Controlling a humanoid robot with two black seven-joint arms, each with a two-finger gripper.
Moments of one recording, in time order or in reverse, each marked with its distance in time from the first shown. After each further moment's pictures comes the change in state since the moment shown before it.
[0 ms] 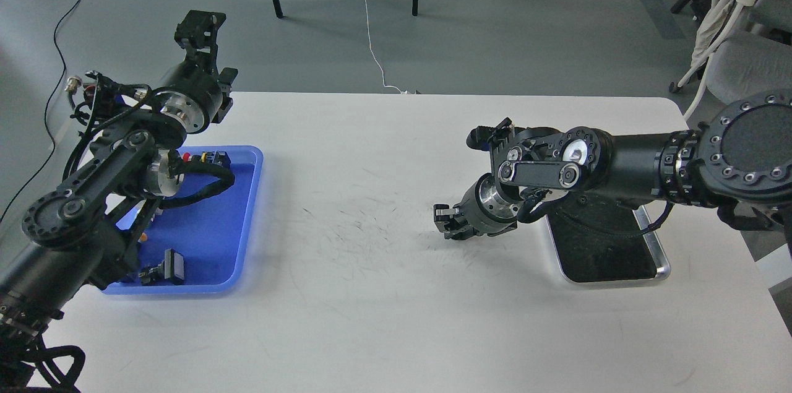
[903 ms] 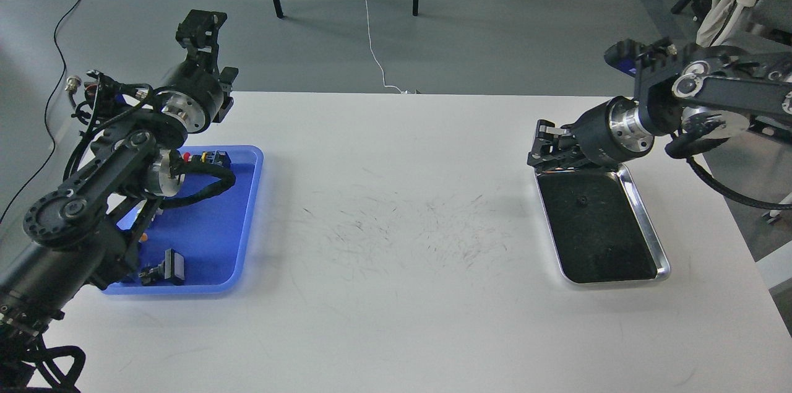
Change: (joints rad) left arm 0.000 0.005 0.003 0.001 0.008 0.002 -0.001; right arm 0.071 -0.685 0.224 0.345 -0.209 0.019 0.013
